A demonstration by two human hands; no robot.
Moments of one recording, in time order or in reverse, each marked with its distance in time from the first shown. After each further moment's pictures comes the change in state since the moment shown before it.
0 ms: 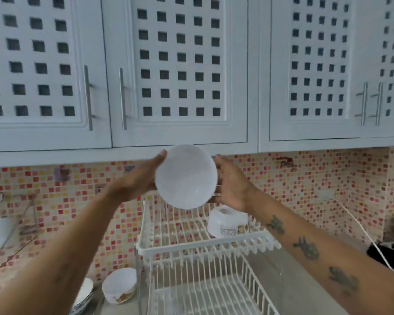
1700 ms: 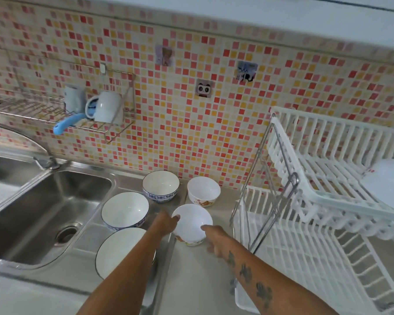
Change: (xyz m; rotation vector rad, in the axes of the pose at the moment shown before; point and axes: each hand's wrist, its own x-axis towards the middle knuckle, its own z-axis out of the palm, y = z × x) left_hand -0.159 -0.443 -0.054 0.030 0.397 -1.050; right_hand 0.112 0.438 0.203 -0.400 0.124 0.908
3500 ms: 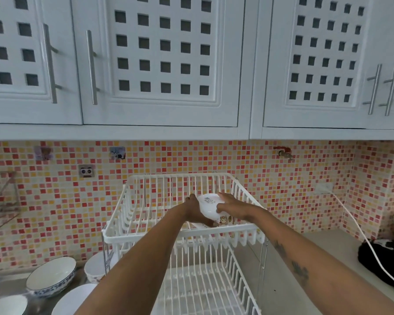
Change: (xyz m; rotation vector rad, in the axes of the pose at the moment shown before) left_hand -0.228 0.363 0.228 0.693 -0.102 0.693; right_hand -0.184 -0.053 -0.444 -0.557 0.225 -0.632
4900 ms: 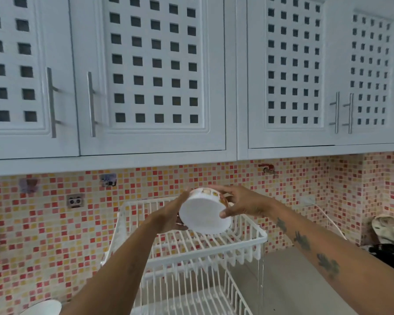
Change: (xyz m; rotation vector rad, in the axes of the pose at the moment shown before) left_hand -0.039 -0.019 -0.067 -0.915 -0.189 0.166; right_hand -0.060 -0.039 -0.062 0.228 -0.001 -0.354
